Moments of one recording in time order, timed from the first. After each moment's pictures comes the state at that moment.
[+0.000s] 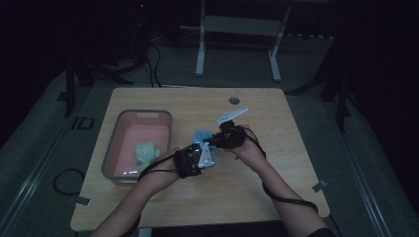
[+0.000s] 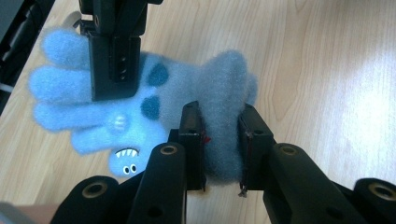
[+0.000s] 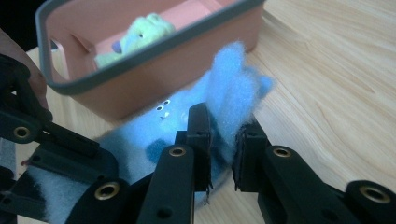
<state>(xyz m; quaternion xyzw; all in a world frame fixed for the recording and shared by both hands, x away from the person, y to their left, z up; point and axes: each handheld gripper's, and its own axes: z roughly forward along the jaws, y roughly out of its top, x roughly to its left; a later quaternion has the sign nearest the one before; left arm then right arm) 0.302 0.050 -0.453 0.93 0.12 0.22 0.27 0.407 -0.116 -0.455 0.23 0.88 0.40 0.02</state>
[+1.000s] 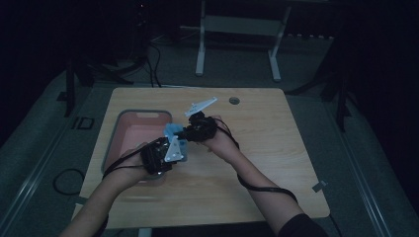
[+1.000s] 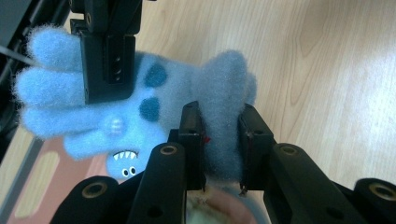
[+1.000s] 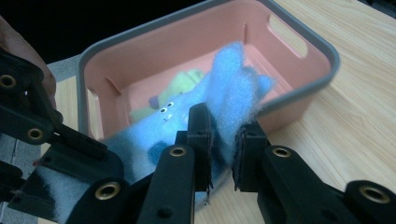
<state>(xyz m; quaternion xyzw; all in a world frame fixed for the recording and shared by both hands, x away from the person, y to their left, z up) 0.293 0.125 -0.429 0.93 0.15 0.24 0.25 0.409 -0.033 -0.431 0.18 0.89 0.42 0.01</state>
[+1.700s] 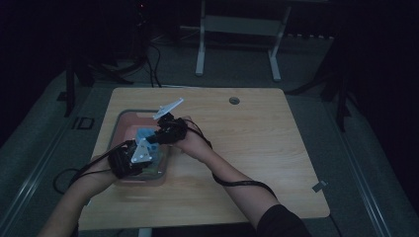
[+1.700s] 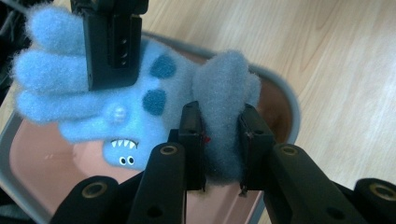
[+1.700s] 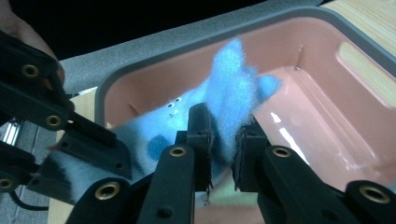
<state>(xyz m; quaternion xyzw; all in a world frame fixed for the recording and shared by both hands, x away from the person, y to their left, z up) 0.280 0.196 -0.440 0.93 0.20 0.23 0.22 0.405 0.048 -0.443 0.14 0.90 0.42 -0.02</state>
